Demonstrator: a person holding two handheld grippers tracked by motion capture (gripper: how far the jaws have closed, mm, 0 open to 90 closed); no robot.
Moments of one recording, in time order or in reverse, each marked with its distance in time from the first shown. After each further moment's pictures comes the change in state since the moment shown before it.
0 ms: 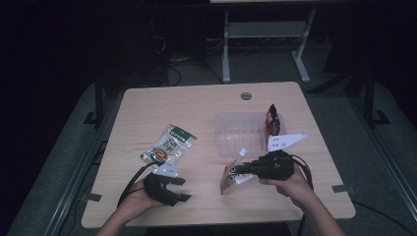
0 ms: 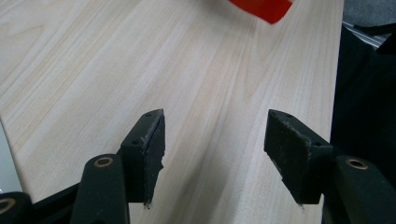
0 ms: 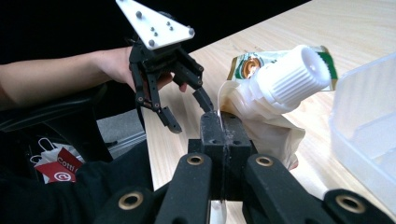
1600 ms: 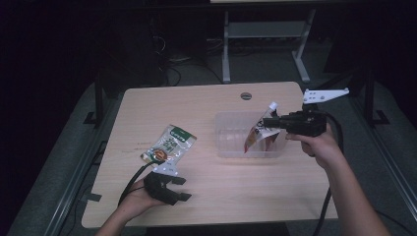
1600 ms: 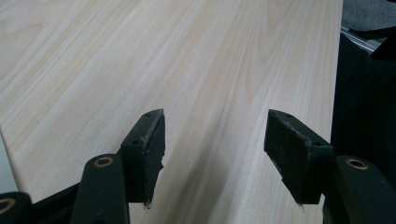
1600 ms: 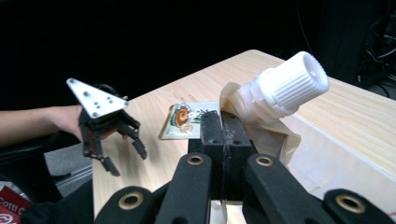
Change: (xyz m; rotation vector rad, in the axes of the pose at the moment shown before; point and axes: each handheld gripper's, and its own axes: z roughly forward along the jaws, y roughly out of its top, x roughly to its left) left arm 0.003 0.000 0.001 0.001 -0.012 -0.011; right arm -0.051 0.070 -0.083 -0.102 -0.167 -0.022
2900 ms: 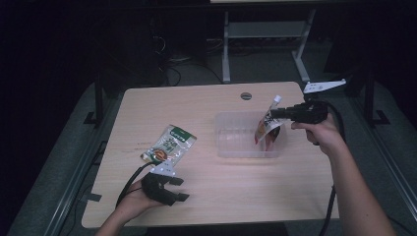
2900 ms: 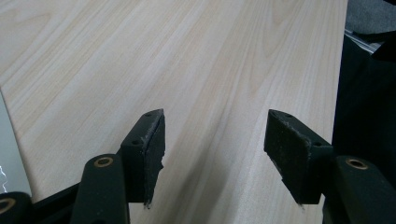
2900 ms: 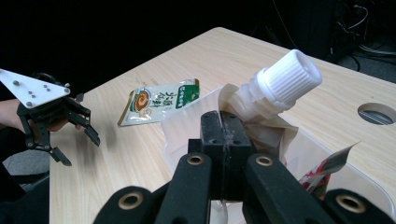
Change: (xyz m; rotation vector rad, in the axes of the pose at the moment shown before) left arm 0.001 -0.005 -0.004 0.003 0.011 -0.020; right arm -0.059 -0.007 0.001 0.073 -0.078 0.061
